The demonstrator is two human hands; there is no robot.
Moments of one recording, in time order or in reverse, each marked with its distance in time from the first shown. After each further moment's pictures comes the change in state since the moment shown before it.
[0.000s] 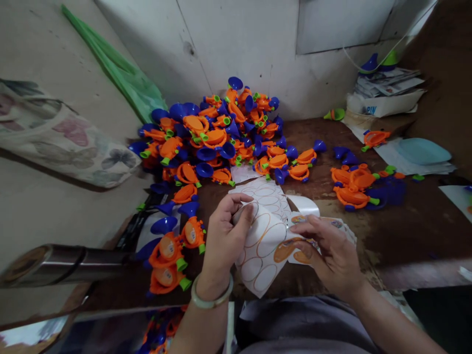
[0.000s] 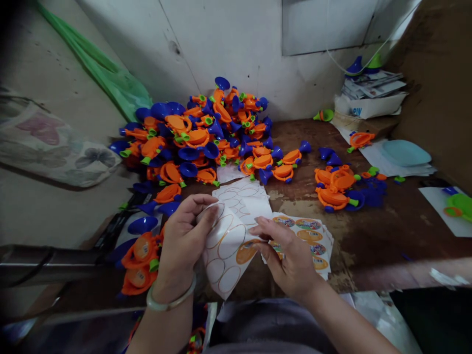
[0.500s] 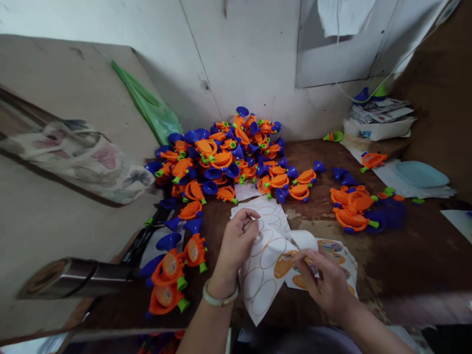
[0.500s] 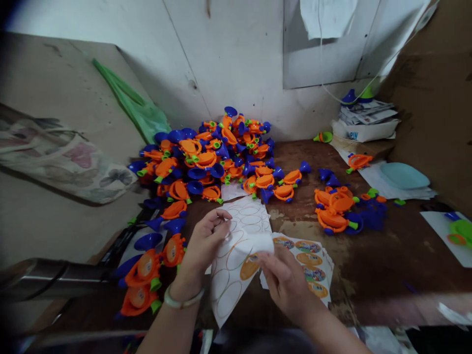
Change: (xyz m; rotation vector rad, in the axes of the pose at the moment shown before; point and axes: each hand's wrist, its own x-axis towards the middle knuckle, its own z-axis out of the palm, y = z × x) left_hand 0.028 -0.004 0.020 -0.100 -0.127 -0.166; right_hand 0.001 0.016 -0.003 -0.202 -0.004 -0.119
